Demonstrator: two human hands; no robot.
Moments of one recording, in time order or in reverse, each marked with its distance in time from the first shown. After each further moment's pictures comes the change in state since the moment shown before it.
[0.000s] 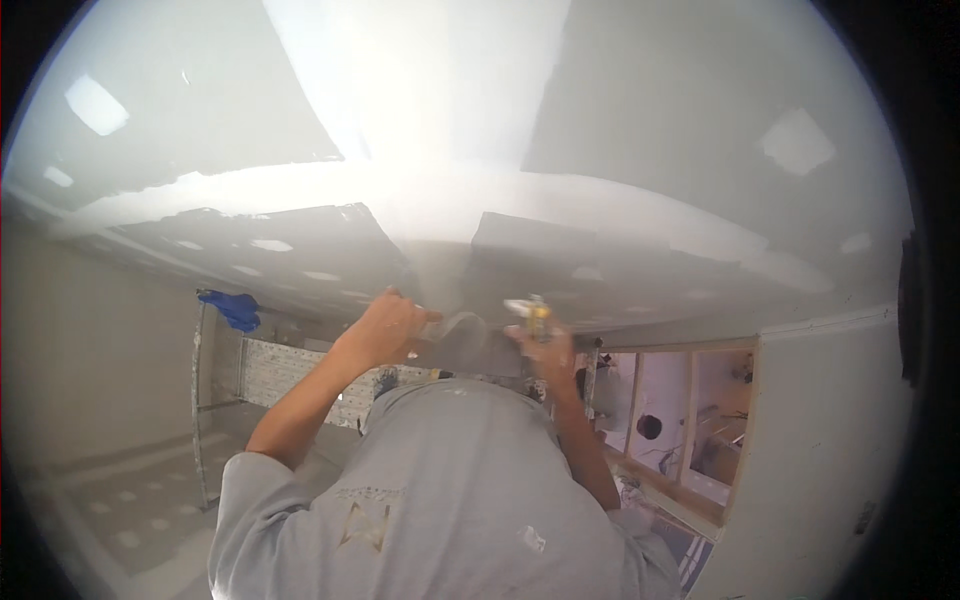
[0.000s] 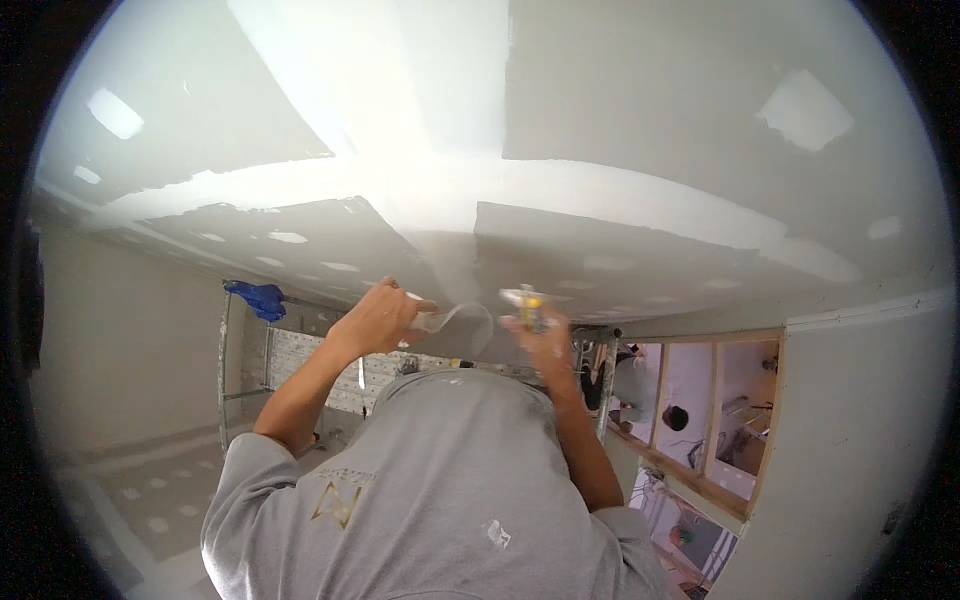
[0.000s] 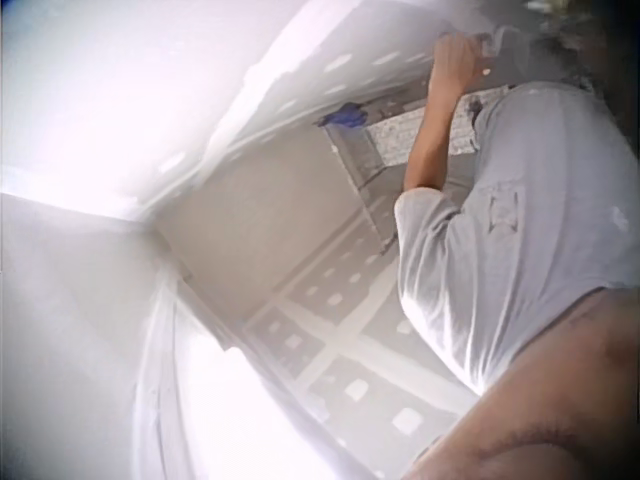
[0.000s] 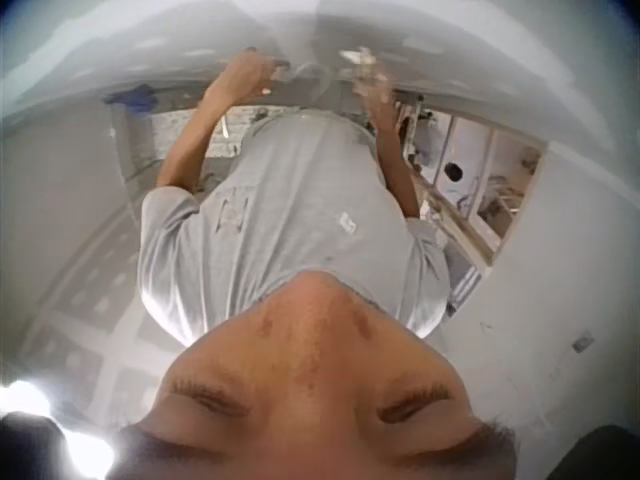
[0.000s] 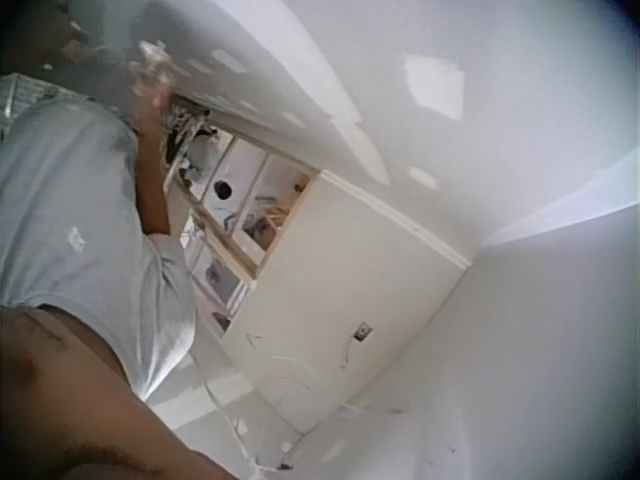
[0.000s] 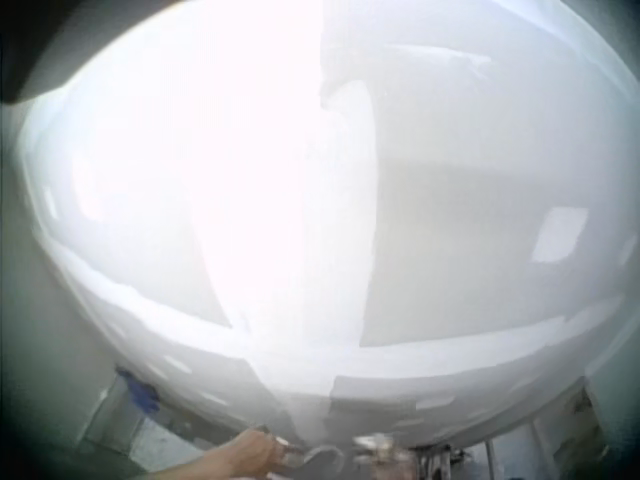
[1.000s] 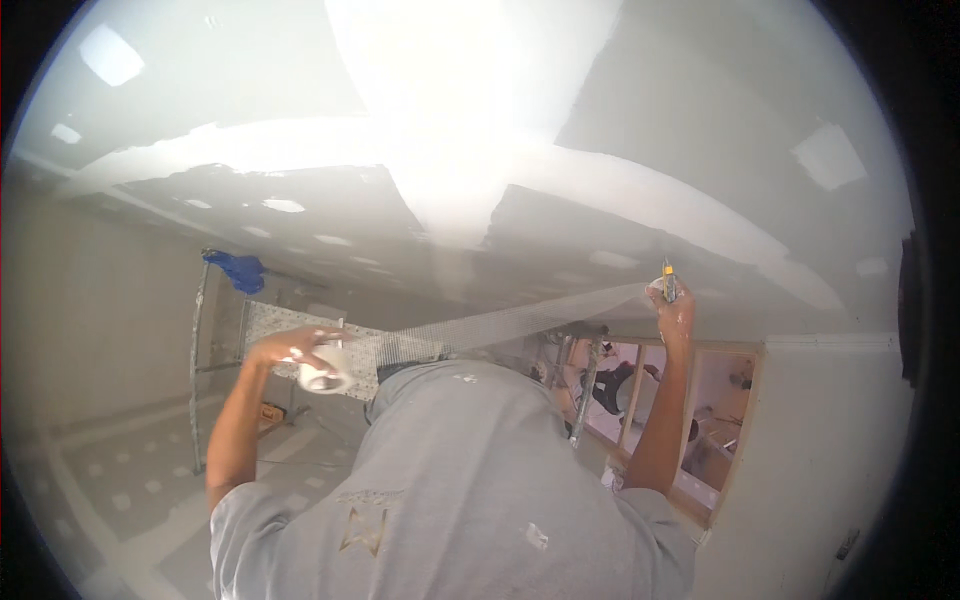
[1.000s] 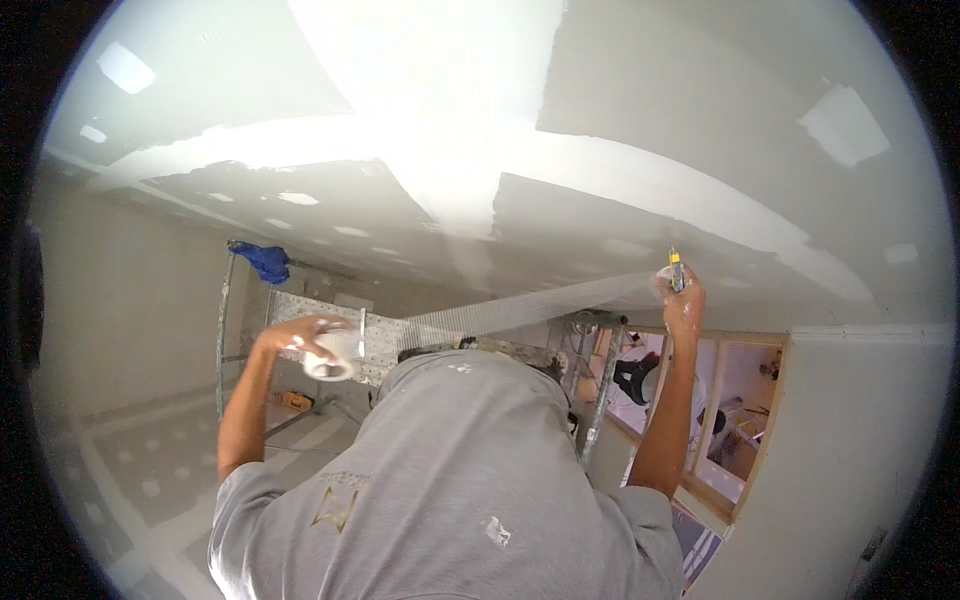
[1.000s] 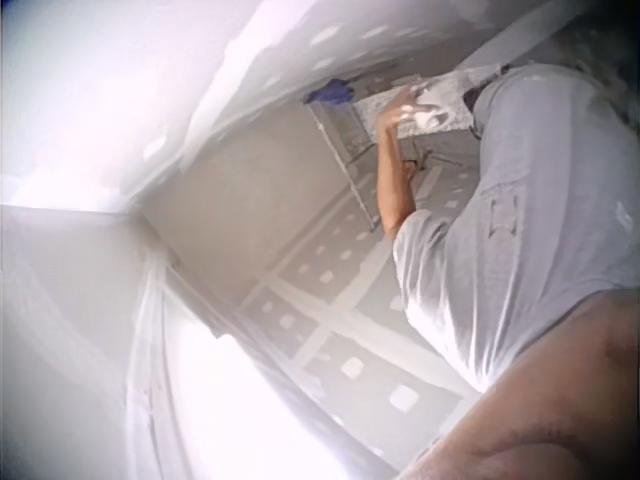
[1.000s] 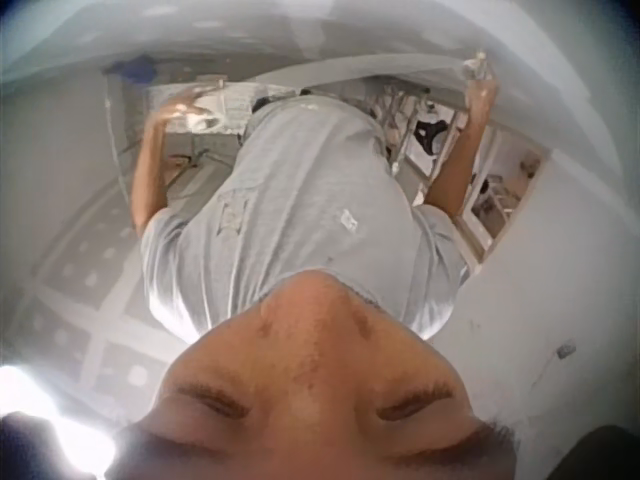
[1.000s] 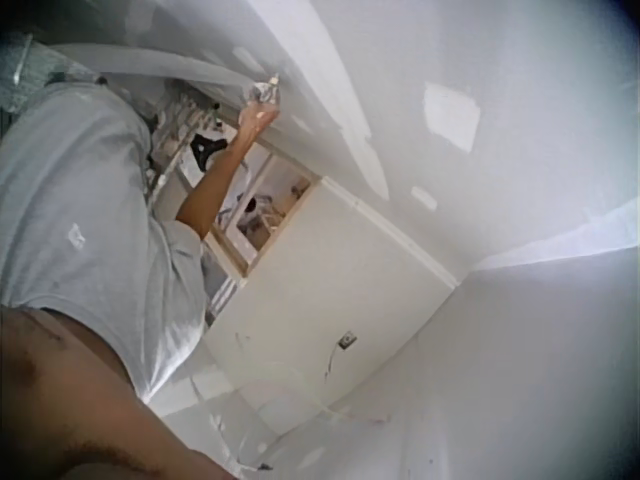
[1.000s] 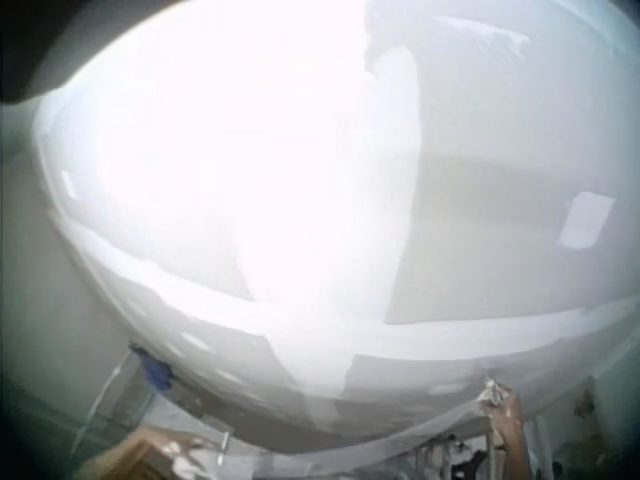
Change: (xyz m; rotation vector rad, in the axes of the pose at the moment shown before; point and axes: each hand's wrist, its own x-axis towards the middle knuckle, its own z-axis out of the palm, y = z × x) left_hand -0.178 -0.088 0.061 -0.948 -0.454 -0.503; right_hand 0.072 0.049 -0.188 -0.415 0.282 -0.138
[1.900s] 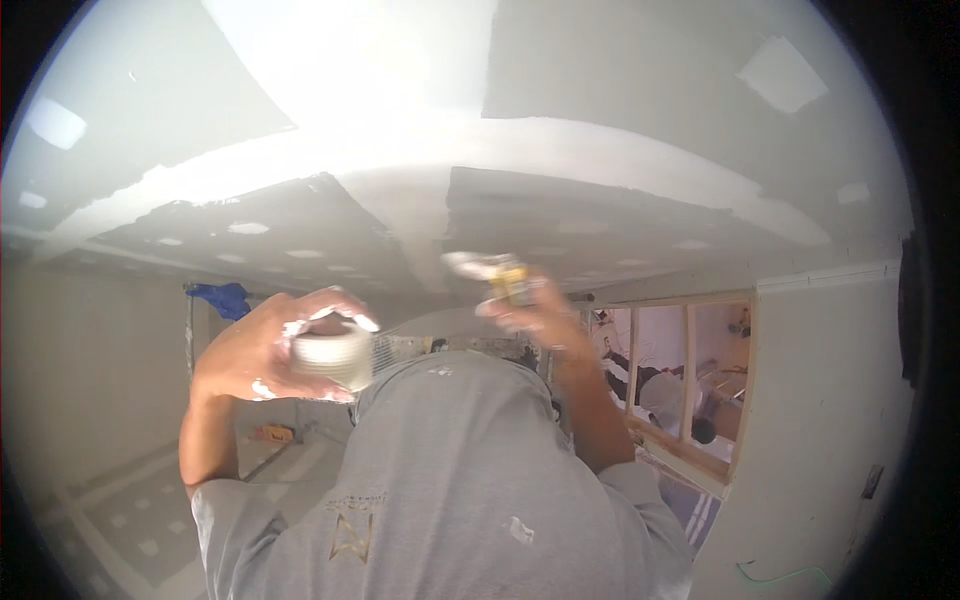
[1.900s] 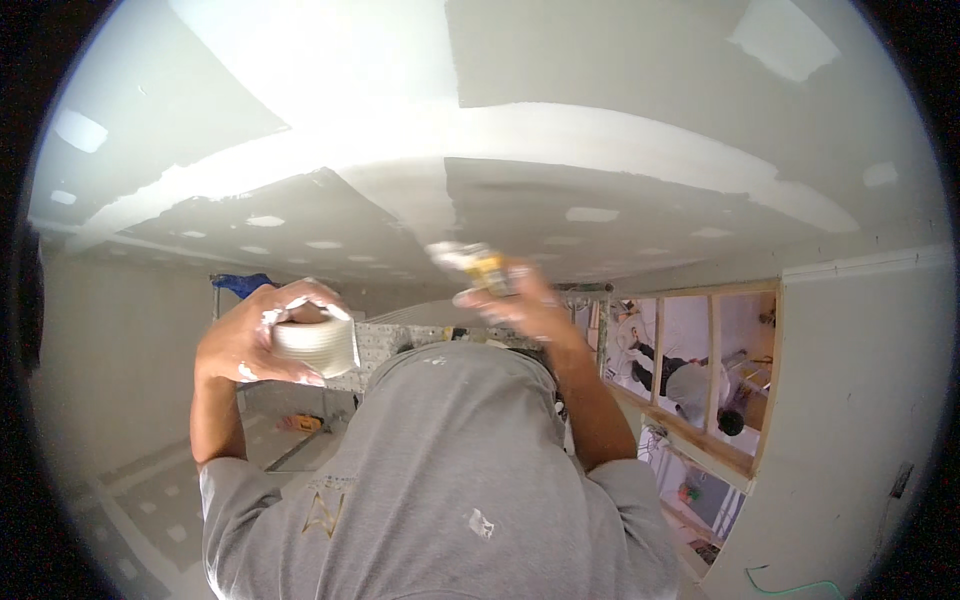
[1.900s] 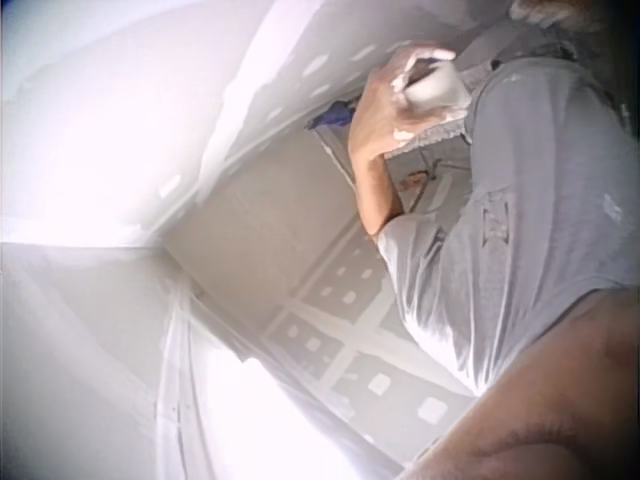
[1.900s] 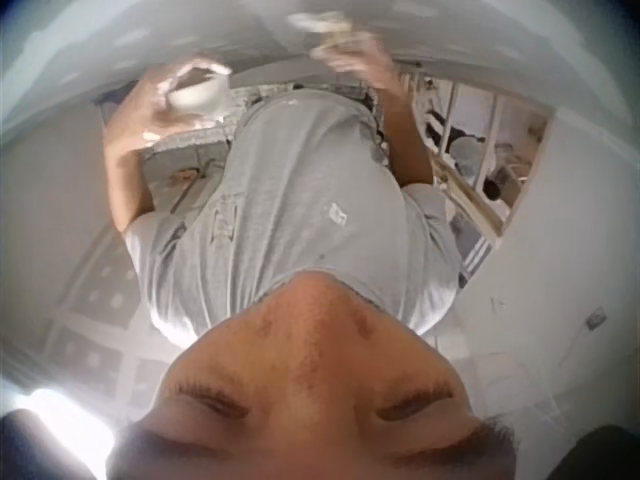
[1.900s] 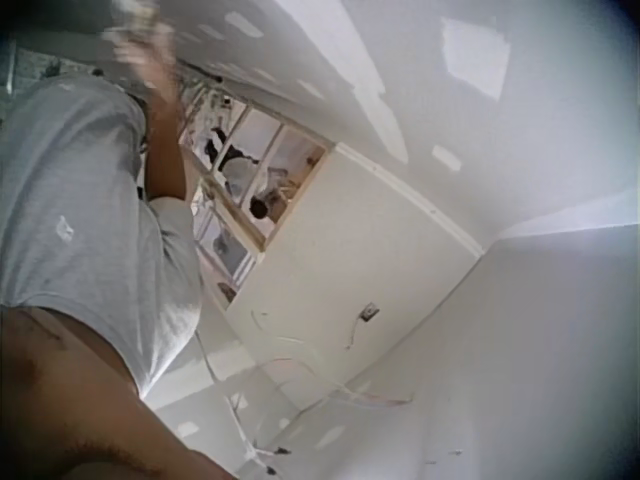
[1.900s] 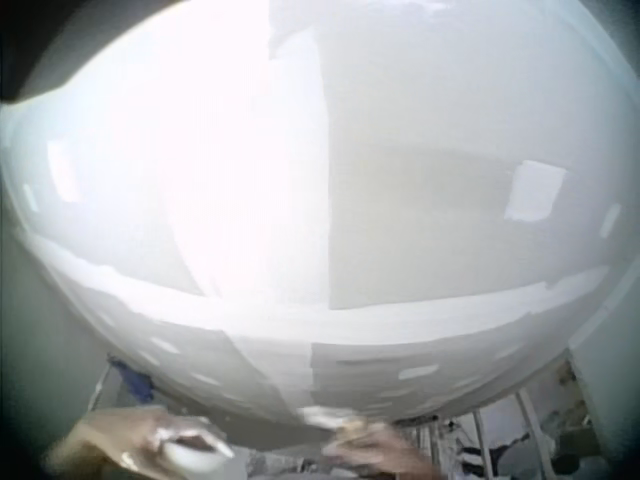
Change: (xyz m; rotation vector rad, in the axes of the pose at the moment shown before) left_hand -0.062 0.256 -0.023 0.185 0.142 0.587; right_hand -0.098 -0.170 0.082 0.744 -0.741 0.132
